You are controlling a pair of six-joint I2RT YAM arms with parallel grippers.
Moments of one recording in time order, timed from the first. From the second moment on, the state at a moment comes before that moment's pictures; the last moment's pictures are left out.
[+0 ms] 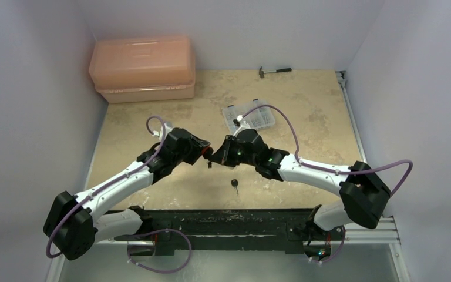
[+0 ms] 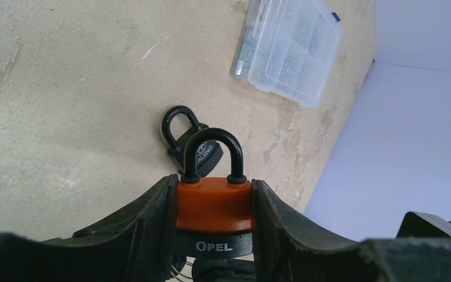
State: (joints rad) left arm -0.67 1.13 0.70 -0.26 -0.19 -1.45; right arm 0.91 1.43 0.84 0.11 -0.04 0.95
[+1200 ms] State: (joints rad) left arm -0.63 1.10 1.03 -0.26 -0.34 -1.26; right arm 0.74 1.44 1.11 0.20 -0.26 0.82
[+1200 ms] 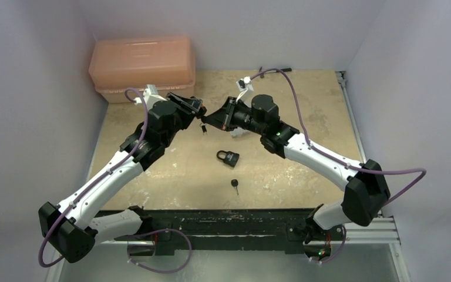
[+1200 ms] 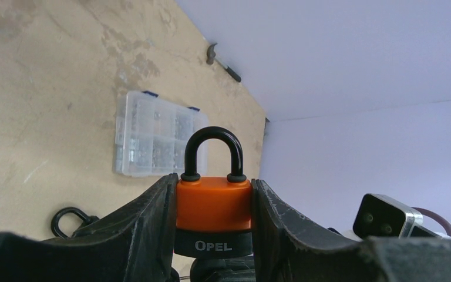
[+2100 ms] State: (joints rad) left arm -0.62 0.94 1.02 0.03 -0.33 -1.05; right arm 0.69 1.53 1.23 0.58 -0.58 0.92
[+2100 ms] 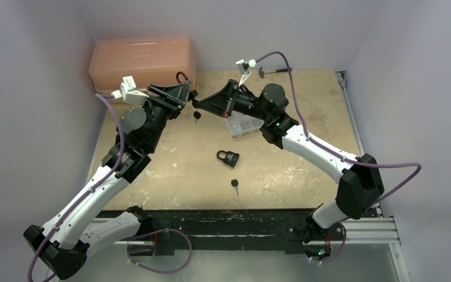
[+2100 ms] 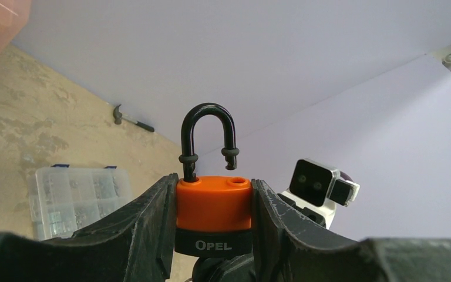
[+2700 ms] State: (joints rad) left arm -0.70 1.08 0.97 -0.04 -0.24 -1.19; right arm 0.71 1.27 1.11 0.06 -0.39 0.53
